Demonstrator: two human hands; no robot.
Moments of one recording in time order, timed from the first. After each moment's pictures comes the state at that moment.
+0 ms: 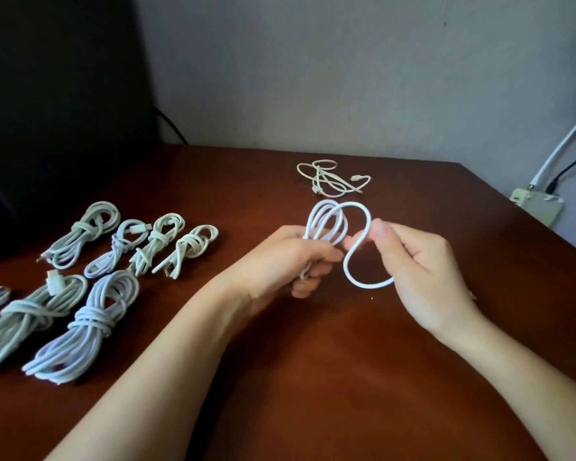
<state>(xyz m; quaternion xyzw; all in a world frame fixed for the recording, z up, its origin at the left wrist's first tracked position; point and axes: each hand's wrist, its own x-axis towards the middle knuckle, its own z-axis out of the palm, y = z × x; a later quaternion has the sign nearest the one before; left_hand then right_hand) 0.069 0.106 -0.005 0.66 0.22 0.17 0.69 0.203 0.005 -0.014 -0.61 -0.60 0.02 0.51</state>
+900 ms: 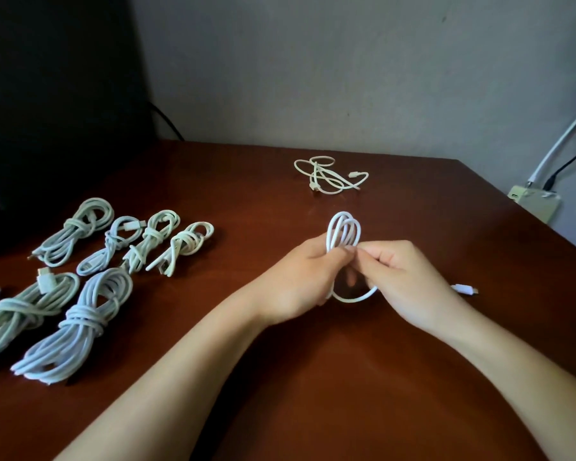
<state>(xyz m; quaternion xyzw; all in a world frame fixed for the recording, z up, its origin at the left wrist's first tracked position) 0.078 0.091 -0.013 0.78 0.21 0.19 0.55 0.209 0.009 -0.021 -0.66 -0.59 0.18 0.43</state>
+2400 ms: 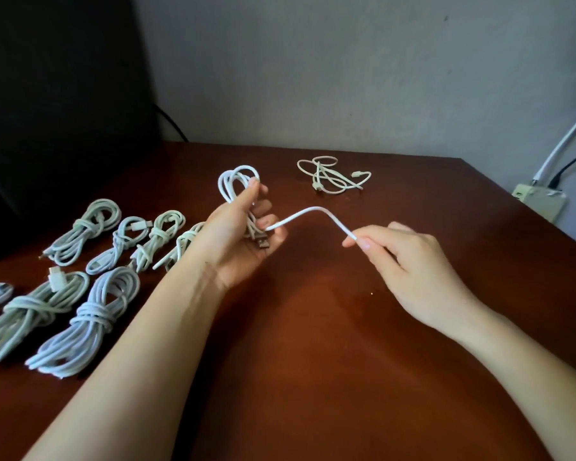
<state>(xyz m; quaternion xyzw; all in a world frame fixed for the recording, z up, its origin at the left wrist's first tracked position) 0.054 0.135 0.004 0.33 0.25 0.37 0.83 0.218 0.006 -0.020 -0.68 -0.64 -0.04 0.36</state>
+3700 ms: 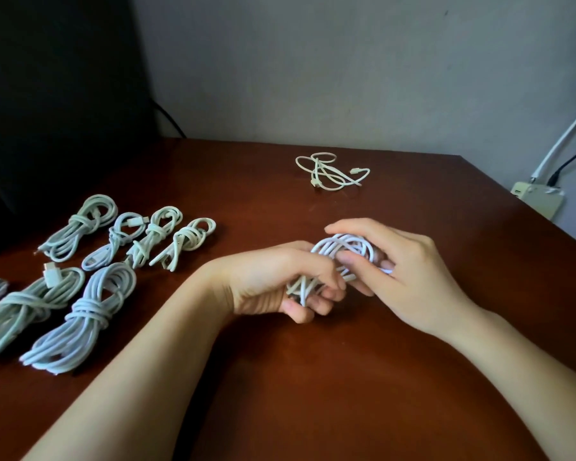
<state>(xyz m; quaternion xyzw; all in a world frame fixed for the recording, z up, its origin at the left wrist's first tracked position) 0.057 0.108 -0.002 0.62 0.10 -0.06 0.77 0.208 0.002 -0.020 -0.59 -0.69 -0.01 0.42</state>
